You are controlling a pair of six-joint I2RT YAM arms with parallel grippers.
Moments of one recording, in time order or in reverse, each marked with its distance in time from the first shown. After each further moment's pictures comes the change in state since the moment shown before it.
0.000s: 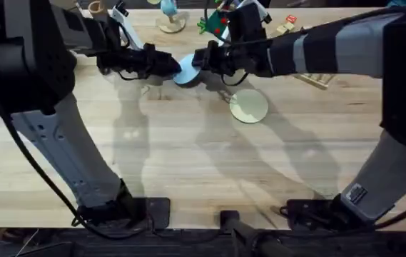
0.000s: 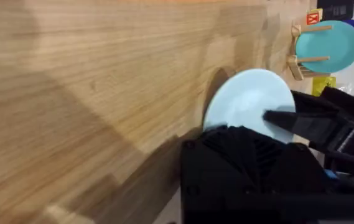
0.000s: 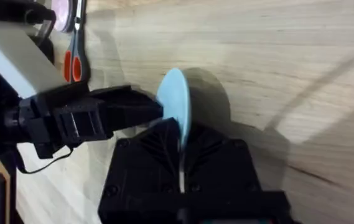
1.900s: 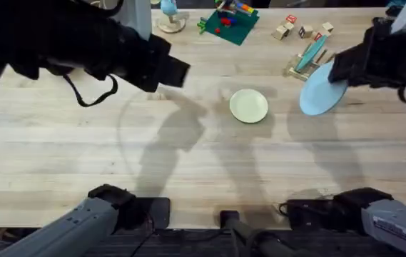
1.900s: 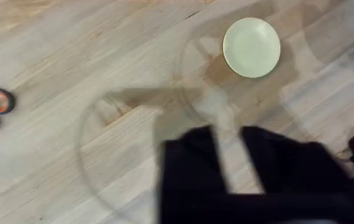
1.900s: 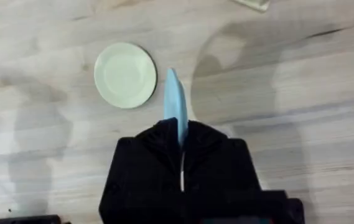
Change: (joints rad) left arm -0.492 -1.030 -0.017 -0.642 -0.786 0.067; right arm -0.306 -0.860 0.122 -1.404 0.377 -0.306
